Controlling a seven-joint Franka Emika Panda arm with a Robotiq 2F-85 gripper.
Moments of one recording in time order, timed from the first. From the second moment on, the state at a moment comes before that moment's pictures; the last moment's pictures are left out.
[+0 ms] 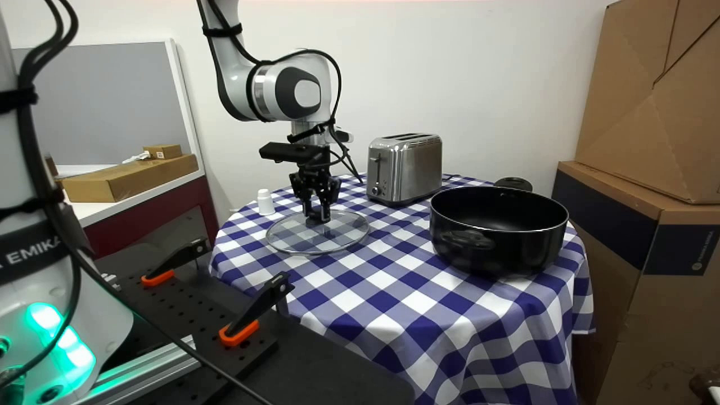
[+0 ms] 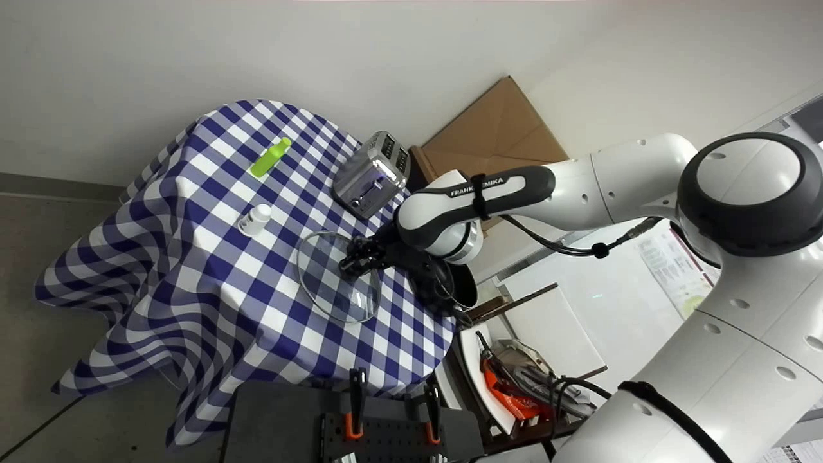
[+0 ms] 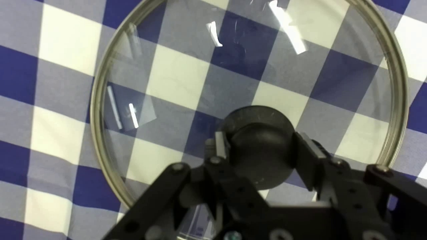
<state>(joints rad) 0.08 0.45 0.04 -2.40 0.00 2.82 0.06</state>
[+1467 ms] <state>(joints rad) -0.21 -0.06 -0.21 -2.22 0.29 2.15 0.01</state>
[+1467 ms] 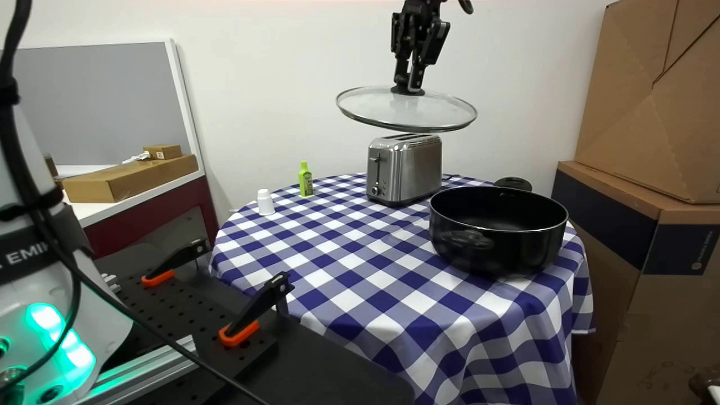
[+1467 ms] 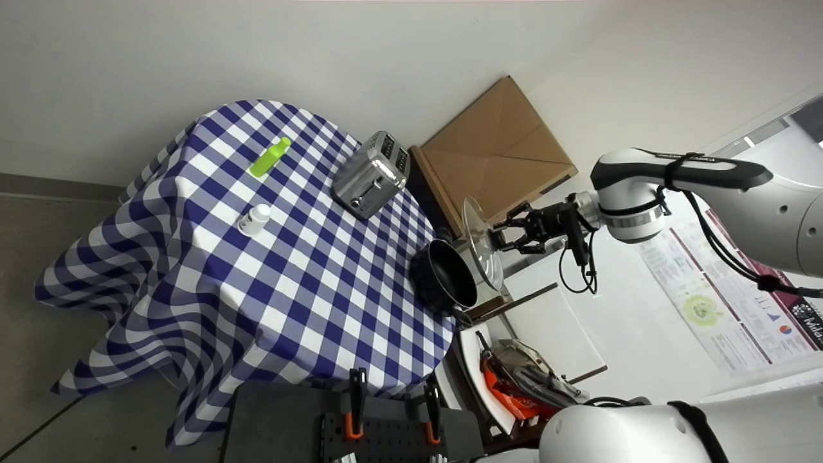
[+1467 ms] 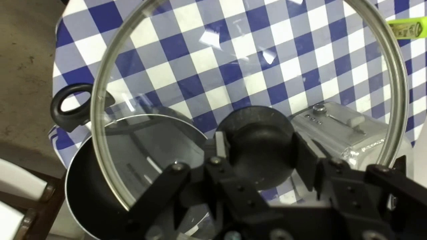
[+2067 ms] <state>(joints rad) -0.25 0.16 -0.24 -2.00 0.31 2.14 0.06</state>
